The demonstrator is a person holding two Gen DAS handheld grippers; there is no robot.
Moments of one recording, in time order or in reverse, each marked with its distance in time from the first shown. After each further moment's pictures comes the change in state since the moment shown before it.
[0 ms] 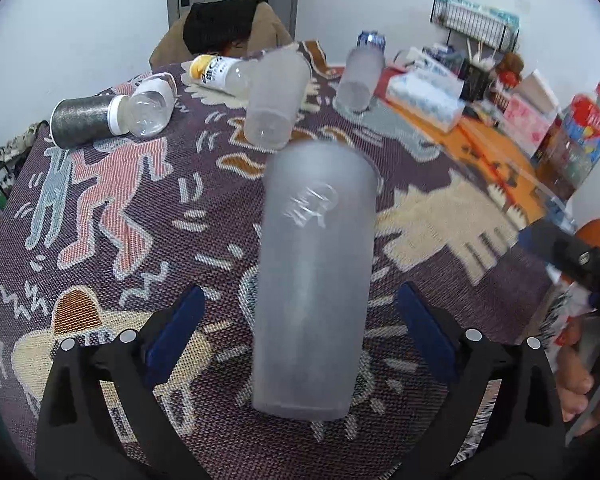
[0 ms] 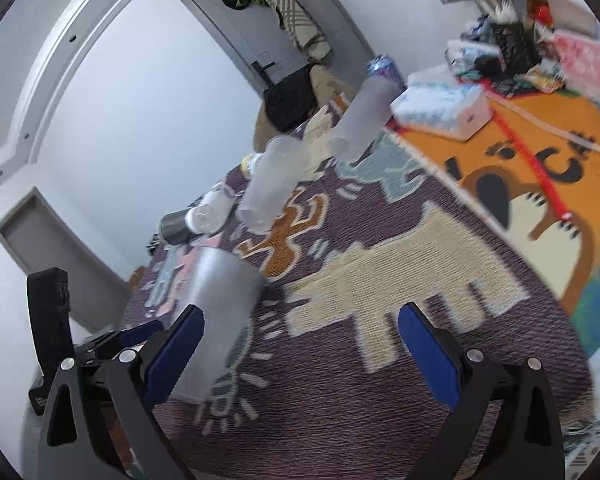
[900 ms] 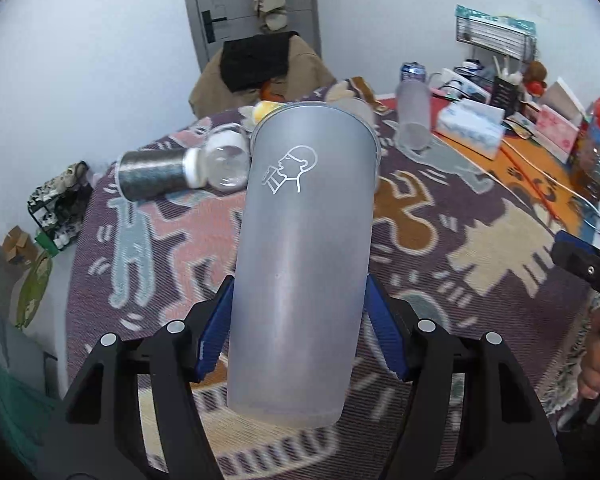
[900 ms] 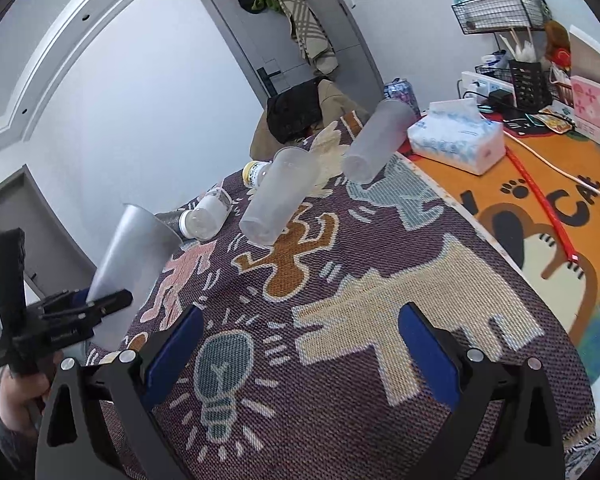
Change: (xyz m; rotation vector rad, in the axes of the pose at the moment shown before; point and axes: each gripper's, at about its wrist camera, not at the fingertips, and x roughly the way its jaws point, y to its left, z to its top) left arm -0.035 0.052 0.028 0.089 -0.082 0.152; right arm 0.011 0.031 0.006 -0.108 -0.073 -0.102
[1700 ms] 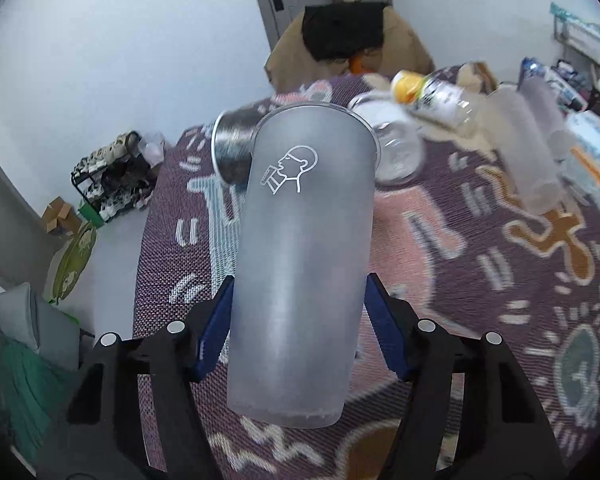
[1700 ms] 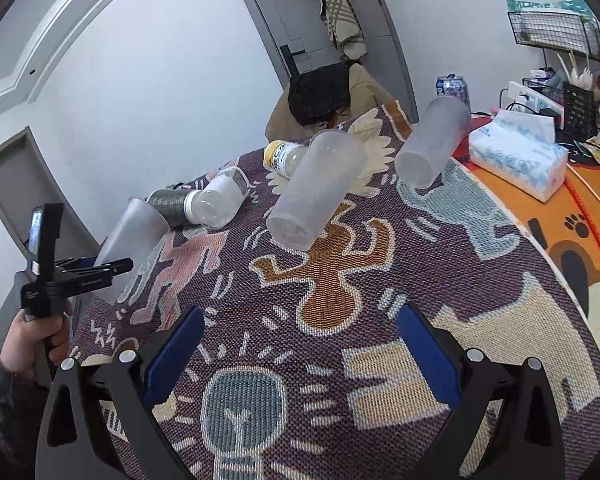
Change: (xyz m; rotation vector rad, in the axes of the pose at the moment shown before) left arm 0.070 0.148 0.022 -0.064 0.069 0.206; right arm 0.073 0.055 0.019 -0.114 0.061 -0.002
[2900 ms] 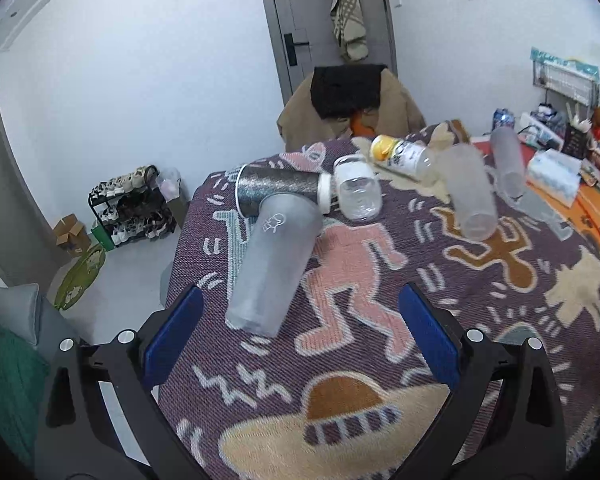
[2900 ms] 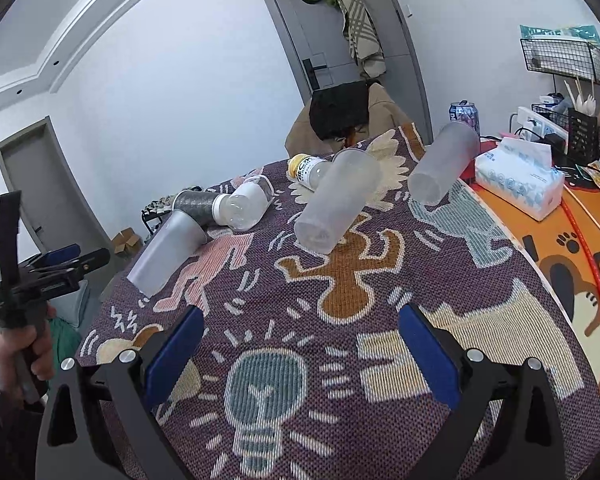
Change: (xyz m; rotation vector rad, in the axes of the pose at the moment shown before) left arm -0.082 -0.014 -0.026 -0.056 -0.171 0.041; right arm -0.033 0.021 -0.009 -0.066 -0.035 0.031
